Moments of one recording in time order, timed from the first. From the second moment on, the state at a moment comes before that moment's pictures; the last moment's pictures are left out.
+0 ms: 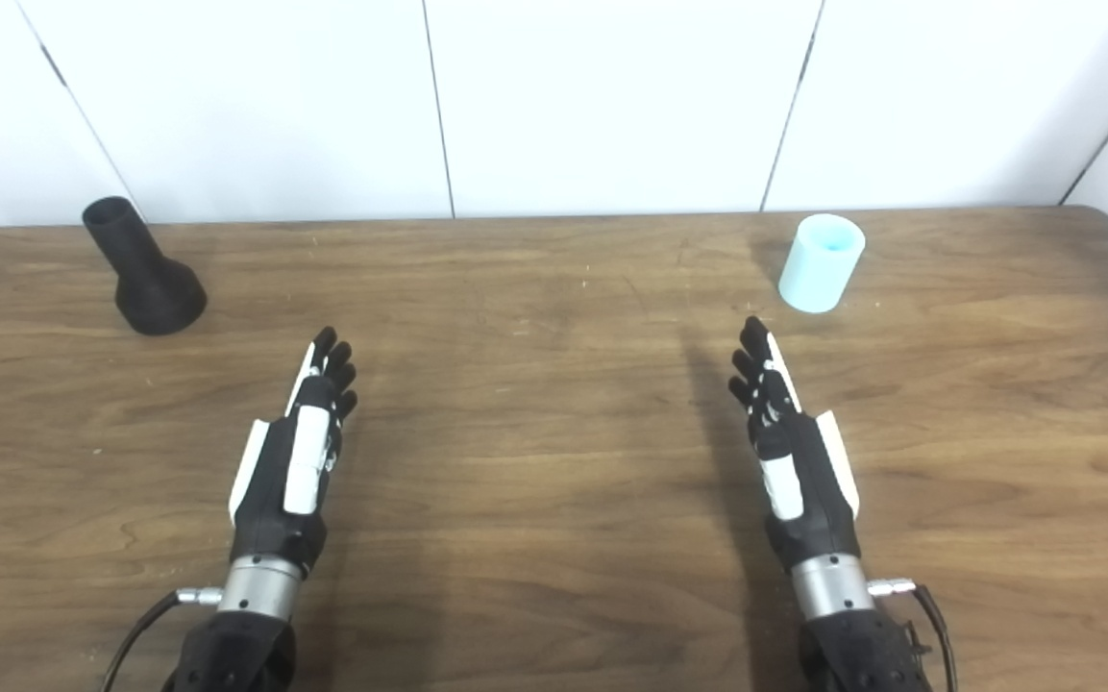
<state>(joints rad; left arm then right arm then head) 0.09 -0.04 -0.09 -0.34 0.13 0.18 0.03 0.09 -0.07 -0.02 -0.23 0.02 0.00 0.04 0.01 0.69</state>
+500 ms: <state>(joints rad) 0.09 -0.04 -0.09 -0.30 0.16 0.10 0.05 0.09 -0.06 -0.02 -0.23 0.02 0.00 0.04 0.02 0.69</state>
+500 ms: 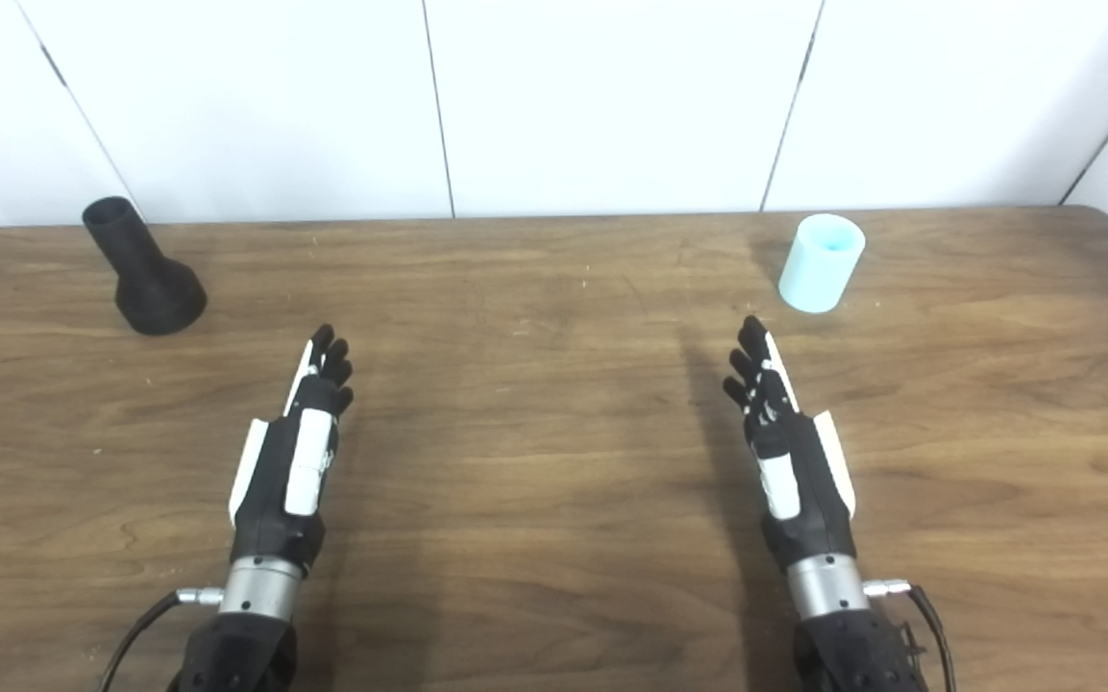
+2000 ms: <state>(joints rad) -0.16 0.10 0.31 -0.20 0.10 -0.05 0.27 0.07 -0.11 -0.05 -0.12 0.08 -0.21 0.10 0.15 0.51</state>
